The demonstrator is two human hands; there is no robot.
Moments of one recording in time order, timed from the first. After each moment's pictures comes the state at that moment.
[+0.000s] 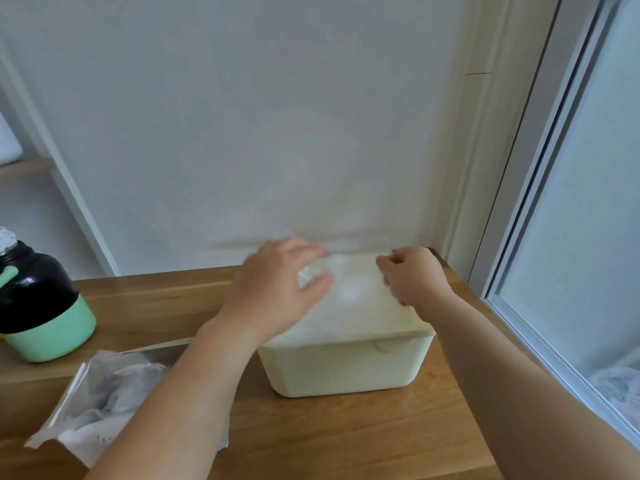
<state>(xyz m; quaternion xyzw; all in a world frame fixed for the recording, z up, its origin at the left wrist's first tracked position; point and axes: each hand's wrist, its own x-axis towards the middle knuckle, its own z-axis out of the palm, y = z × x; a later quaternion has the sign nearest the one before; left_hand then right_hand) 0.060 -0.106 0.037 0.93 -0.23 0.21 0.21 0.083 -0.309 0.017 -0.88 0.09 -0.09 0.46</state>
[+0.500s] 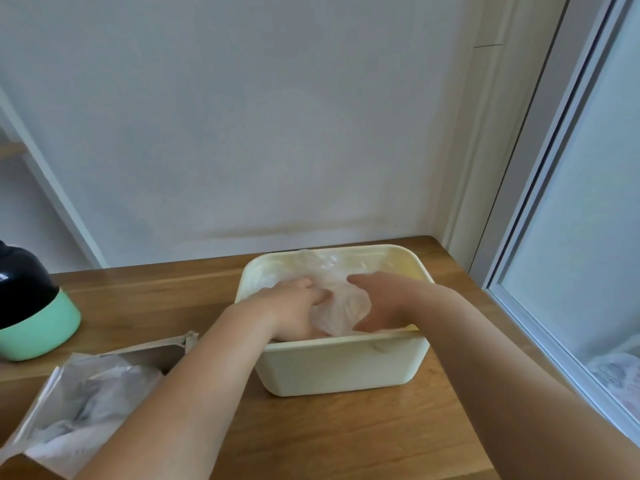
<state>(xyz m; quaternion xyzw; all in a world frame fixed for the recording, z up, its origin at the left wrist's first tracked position) 0.099 -0.126 0.002 0.96 -0.21 -0.19 0.04 0.088 -0.298 0.010 -0.97 -0.11 0.19 0.10</state>
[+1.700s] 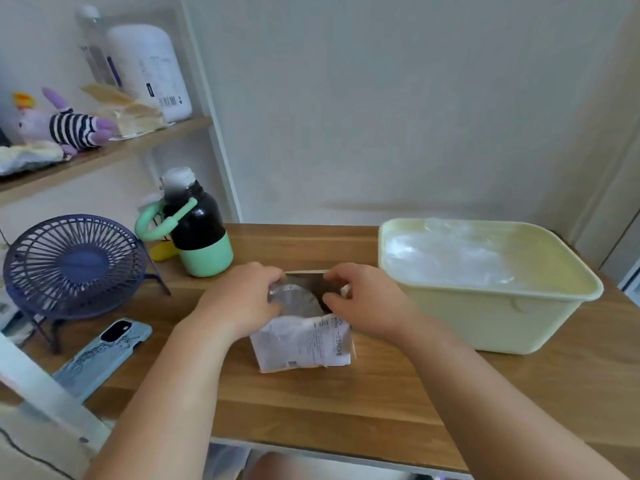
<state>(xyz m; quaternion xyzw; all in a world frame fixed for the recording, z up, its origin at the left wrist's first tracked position) -0.028 0.064 0.007 0.99 0.02 0.01 0.10 0.004 -0.120 -0.005 -0.91 -0.24 0.01 0.34</state>
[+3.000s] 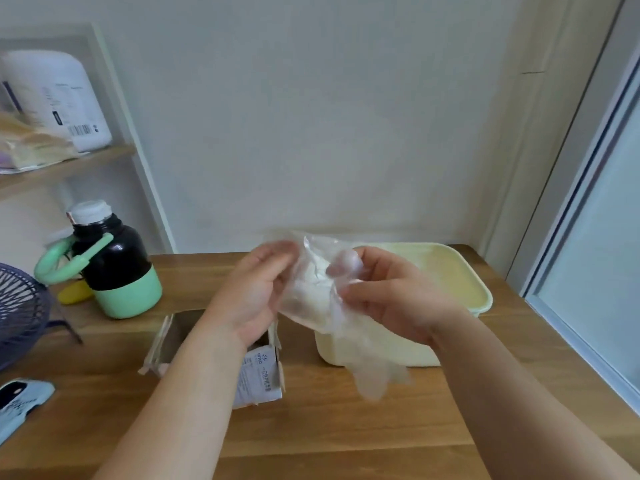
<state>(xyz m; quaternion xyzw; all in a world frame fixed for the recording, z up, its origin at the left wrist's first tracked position) 0.016 -0.038 0.024 0.55 -0.02 -0.01 0.83 0.010 -0.225 0.030 -0.60 -0.22 0.17 0.75</state>
